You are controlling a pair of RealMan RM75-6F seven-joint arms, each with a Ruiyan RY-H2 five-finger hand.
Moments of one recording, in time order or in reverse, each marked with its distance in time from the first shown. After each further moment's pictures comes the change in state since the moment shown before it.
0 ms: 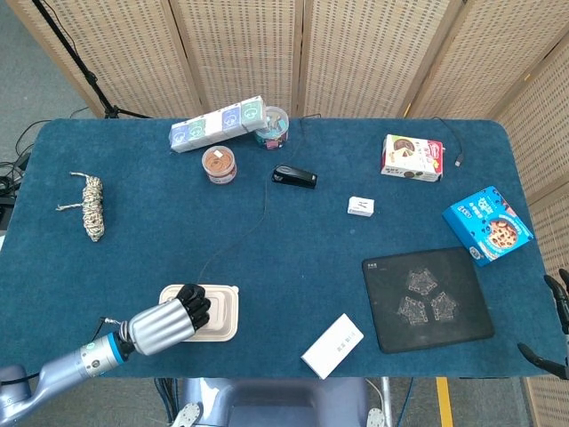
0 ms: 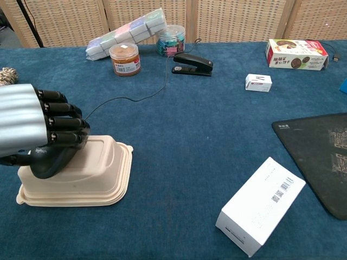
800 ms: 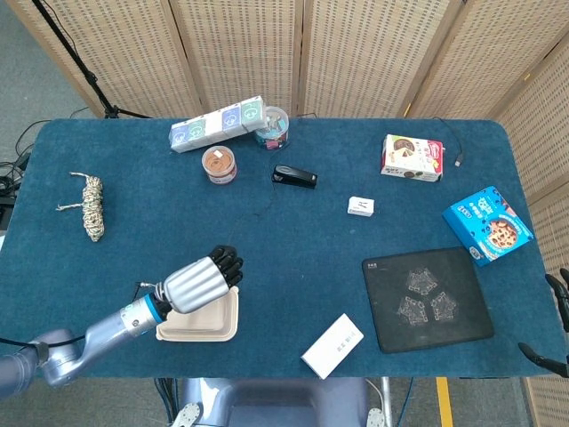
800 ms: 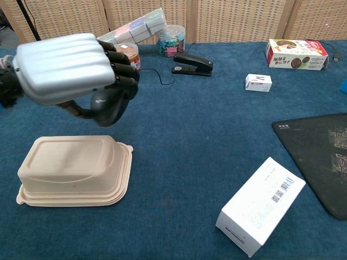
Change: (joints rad) left arm -0.156 -0.148 -0.175 0.045 -0.186 -0.132 -0.005; right arm 0.009 0.011 0.005 0.001 0.028 -0.028 0.033
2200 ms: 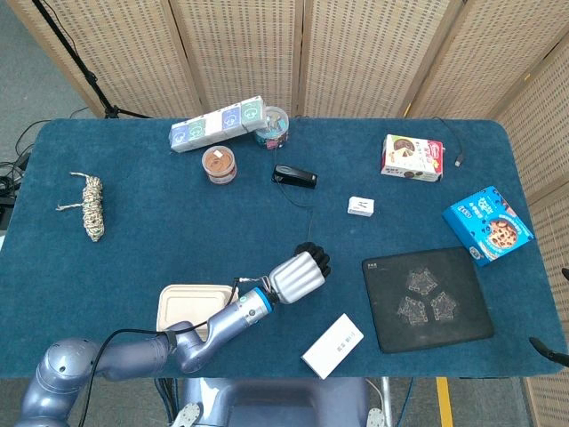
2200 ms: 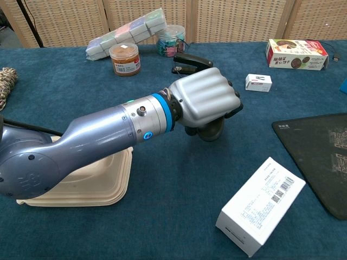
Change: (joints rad) left arm -0.298 -0.569 -0.159 0.354 -0.384 -0.222 0.288; right arm 0.010 0.041 0.019 0.007 0.050 -0.030 0.103
